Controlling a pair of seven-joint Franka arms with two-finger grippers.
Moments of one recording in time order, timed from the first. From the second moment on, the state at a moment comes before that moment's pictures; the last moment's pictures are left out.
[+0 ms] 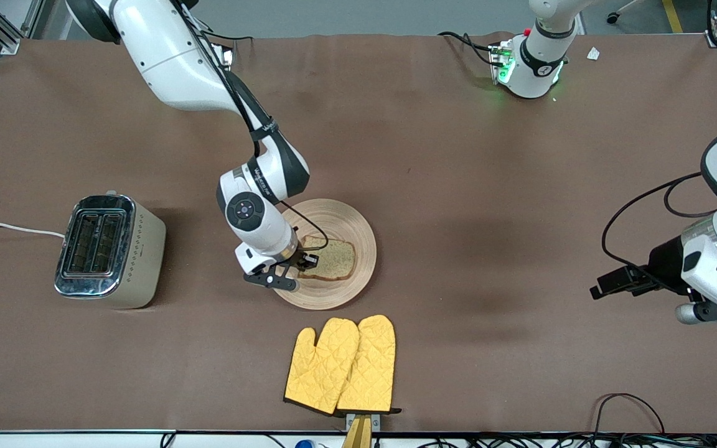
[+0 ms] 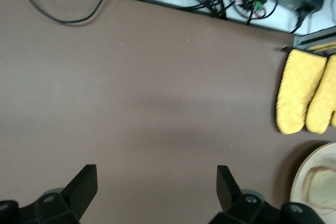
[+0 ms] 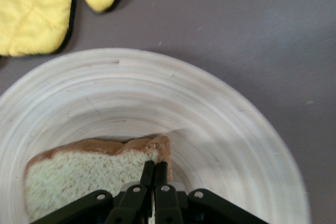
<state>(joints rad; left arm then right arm) 0.45 0.46 -0.63 -1.41 0.07 1.97 -0.23 0.53 0.68 -0.04 -1.57 0.13 2.32 0.66</state>
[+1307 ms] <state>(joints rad) 0.20 0.06 -0.38 -1.41 0.13 1.53 -0.14 0.37 0.49 -0.35 -1.31 -0.53 1.54 -0.01</state>
